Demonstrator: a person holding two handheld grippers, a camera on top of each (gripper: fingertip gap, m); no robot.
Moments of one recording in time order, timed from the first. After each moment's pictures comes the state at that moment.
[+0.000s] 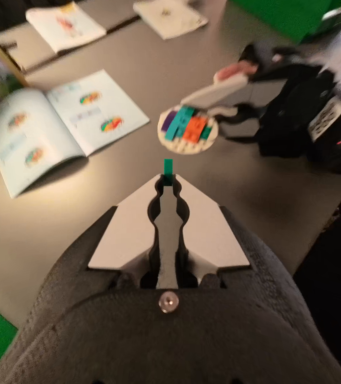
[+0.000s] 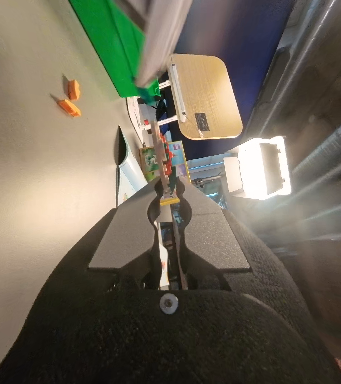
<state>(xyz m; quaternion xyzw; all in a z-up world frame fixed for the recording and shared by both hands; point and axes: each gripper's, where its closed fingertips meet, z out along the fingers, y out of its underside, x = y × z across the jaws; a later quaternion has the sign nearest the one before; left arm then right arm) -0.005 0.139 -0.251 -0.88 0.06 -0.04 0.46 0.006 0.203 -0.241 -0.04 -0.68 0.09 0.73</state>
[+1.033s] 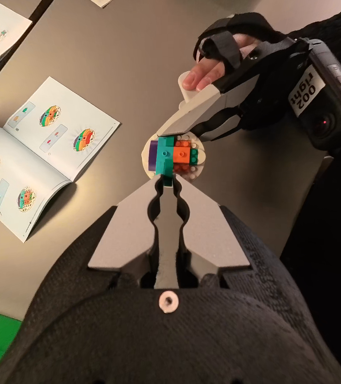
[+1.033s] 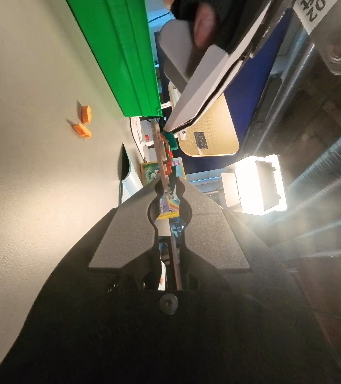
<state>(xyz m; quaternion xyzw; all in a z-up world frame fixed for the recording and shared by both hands) 0.016 0.150 -0.242 -0.91 0.21 -0.05 0.36 0.010 0.183 -0.241 -0.01 -0.68 0.11 0.73</state>
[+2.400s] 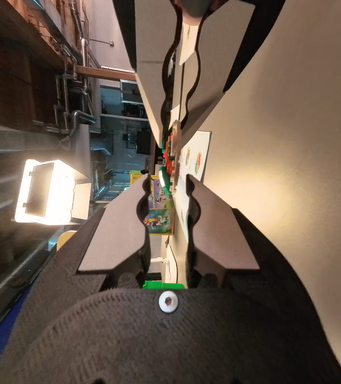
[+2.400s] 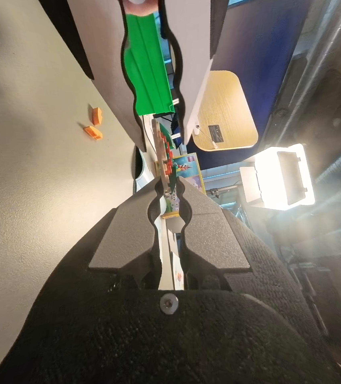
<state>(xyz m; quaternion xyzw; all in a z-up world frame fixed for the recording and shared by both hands) 0.005 0.166 -0.254 -0.64 0.40 0.51 0.42 0.009 0.185 -0.251 -0.04 -0.70 0.13 0.70</state>
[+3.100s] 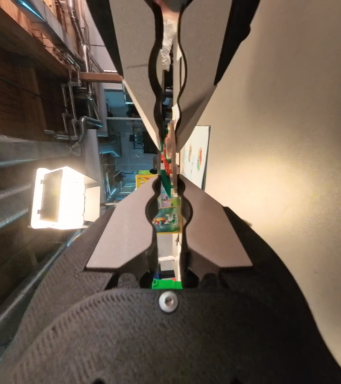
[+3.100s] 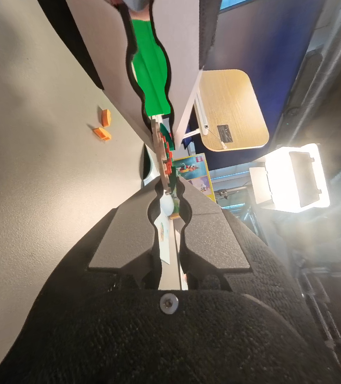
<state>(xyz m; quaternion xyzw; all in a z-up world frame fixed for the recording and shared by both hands) 0.003 0.168 -0.261 -0.62 0.42 0.53 0.40 0.008 0.183 -0.257 -0.04 -0.72 0.14 0.68</state>
